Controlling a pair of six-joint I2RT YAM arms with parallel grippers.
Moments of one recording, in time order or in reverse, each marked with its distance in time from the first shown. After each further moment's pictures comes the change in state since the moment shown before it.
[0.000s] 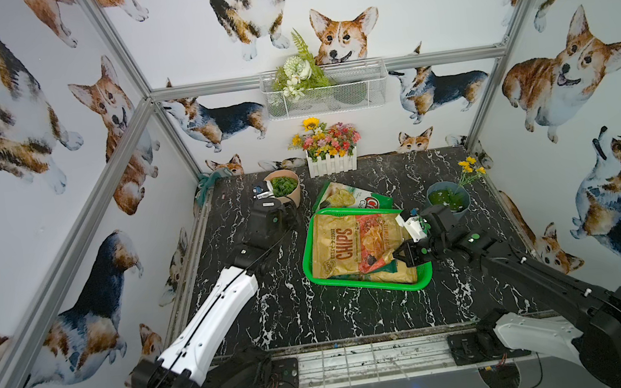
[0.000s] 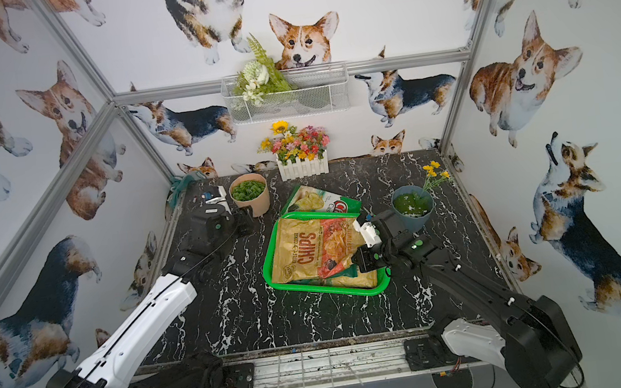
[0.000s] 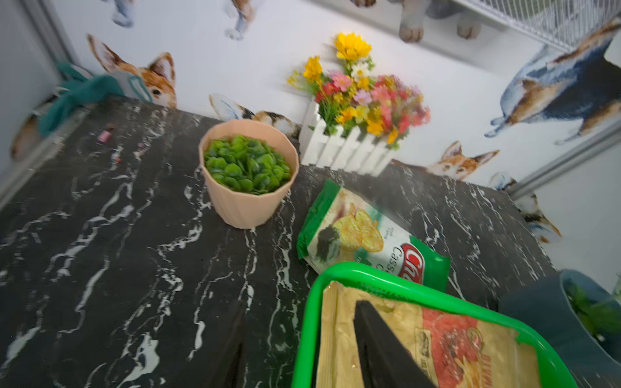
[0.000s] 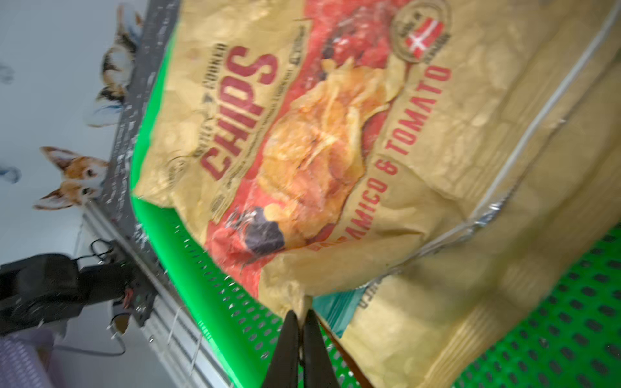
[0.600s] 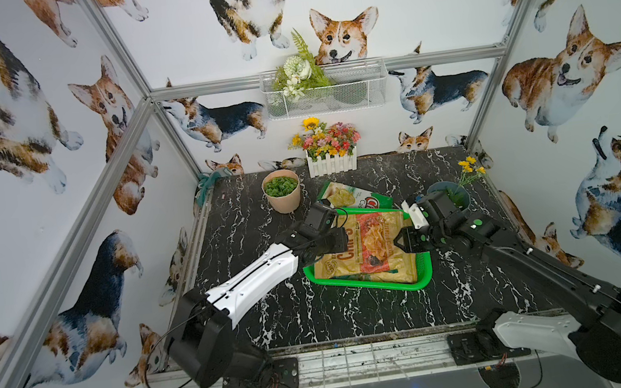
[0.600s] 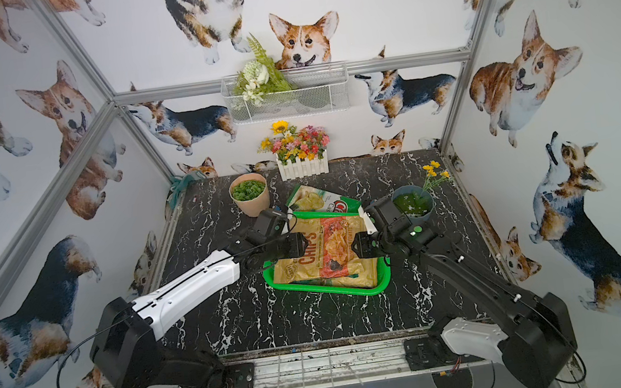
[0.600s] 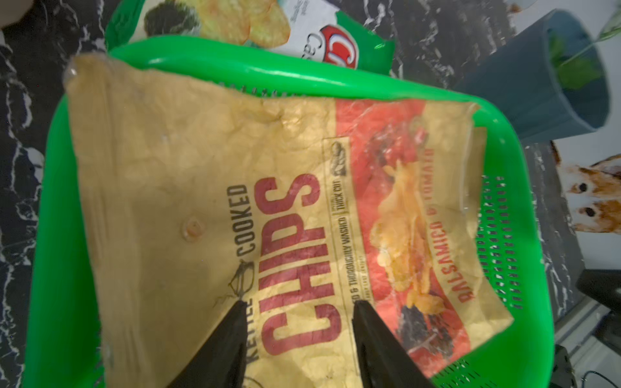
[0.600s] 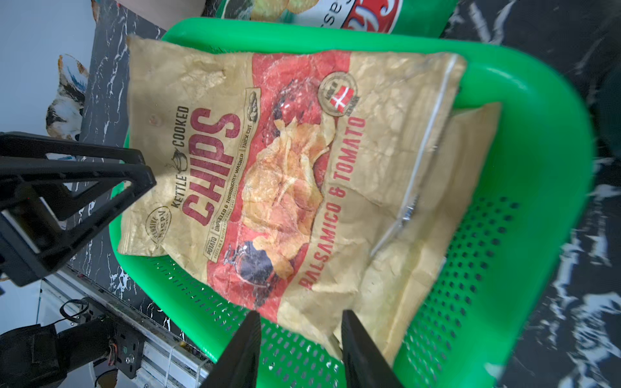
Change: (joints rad) left arm -0.261 0.283 0.069 -0.192 0.217 -0.095; right arm 0.051 0.024 0.171 -0.142 0.142 0.121
